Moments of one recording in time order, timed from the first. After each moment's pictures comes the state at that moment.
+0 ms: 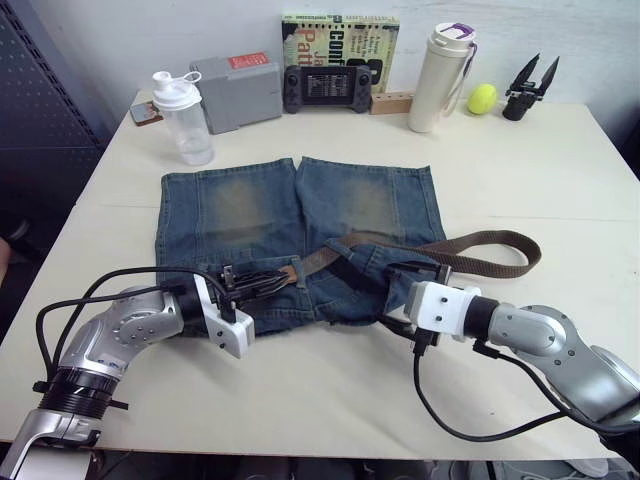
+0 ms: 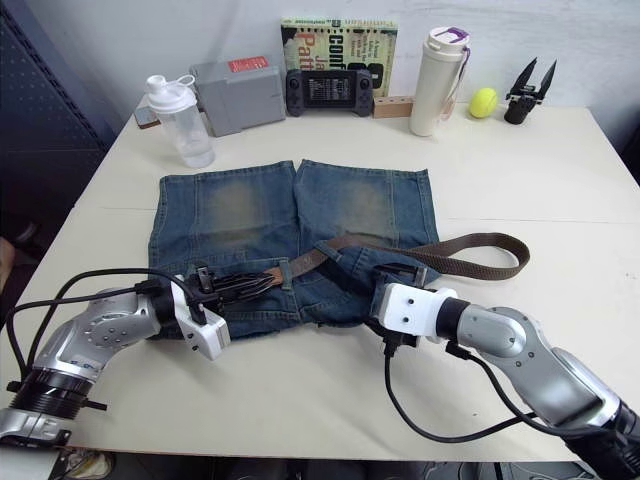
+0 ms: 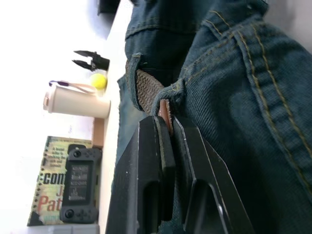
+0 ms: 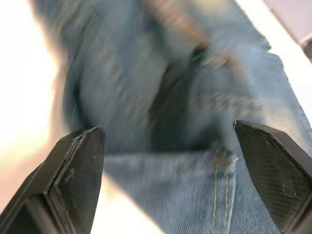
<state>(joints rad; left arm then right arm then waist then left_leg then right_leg) -0.35 0.76 -0.10 0.15 0.38 -0.95 -0.42 -0.21 -0.98 0.30 -0.52 0.13 0.24 0.55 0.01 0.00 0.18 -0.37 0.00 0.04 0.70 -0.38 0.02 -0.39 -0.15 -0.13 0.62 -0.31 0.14</state>
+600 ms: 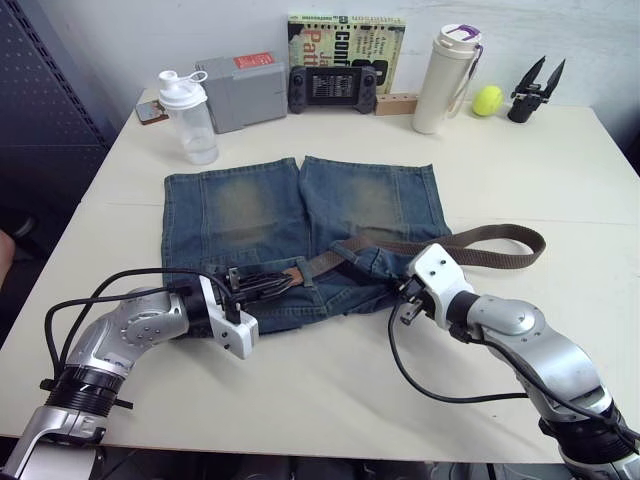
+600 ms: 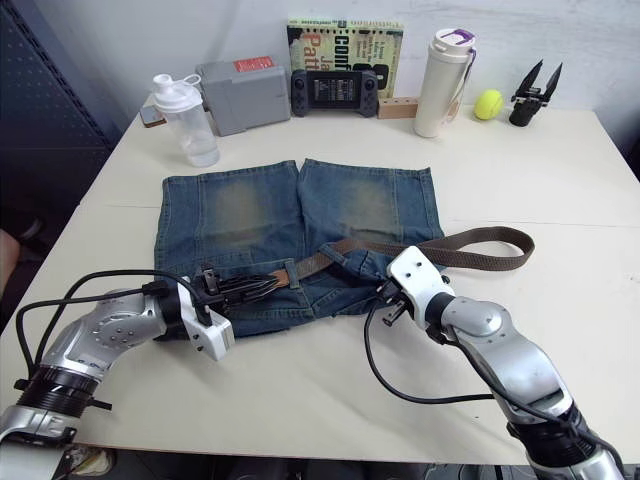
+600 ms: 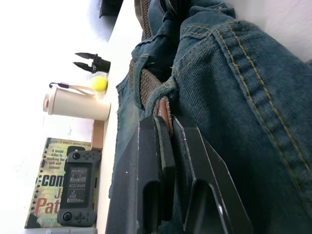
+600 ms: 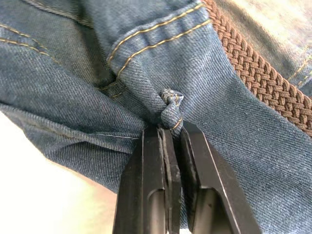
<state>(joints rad) -0.36 0.75 -0.13 0.17 0.40 -0.96 -0.40 -0.27 -0.63 0.14 -0.49 0.27 0.85 0.41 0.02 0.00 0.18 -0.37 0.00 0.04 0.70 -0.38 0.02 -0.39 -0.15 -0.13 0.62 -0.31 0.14</state>
